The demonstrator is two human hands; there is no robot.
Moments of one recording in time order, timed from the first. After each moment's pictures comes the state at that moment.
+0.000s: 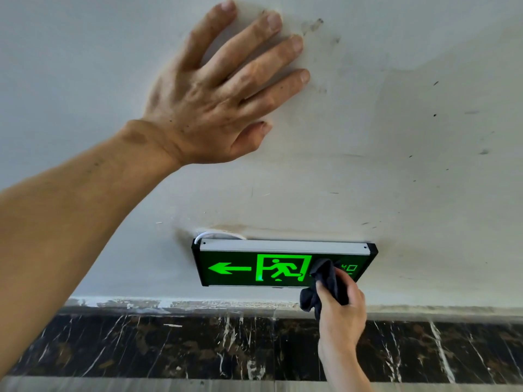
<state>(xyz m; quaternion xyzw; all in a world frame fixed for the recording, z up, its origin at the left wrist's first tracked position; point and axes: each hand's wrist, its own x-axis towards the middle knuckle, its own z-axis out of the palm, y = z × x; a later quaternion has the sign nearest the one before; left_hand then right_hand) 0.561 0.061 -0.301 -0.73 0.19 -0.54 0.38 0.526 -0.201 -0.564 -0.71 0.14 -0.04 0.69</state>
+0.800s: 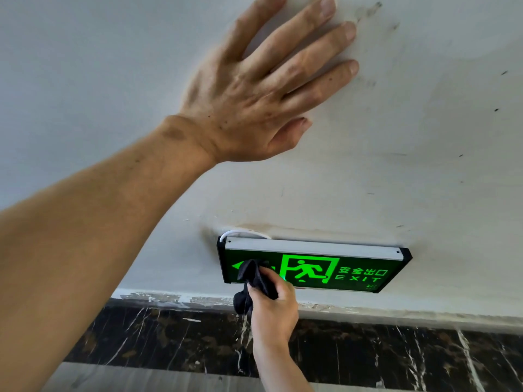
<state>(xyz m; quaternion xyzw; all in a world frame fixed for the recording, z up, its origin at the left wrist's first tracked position) 0.560 0.060 -0.300 -0.74 0.20 -0.53 0.37 0.470 -0.079 -0.566 -0.71 0.08 0.09 0.69</state>
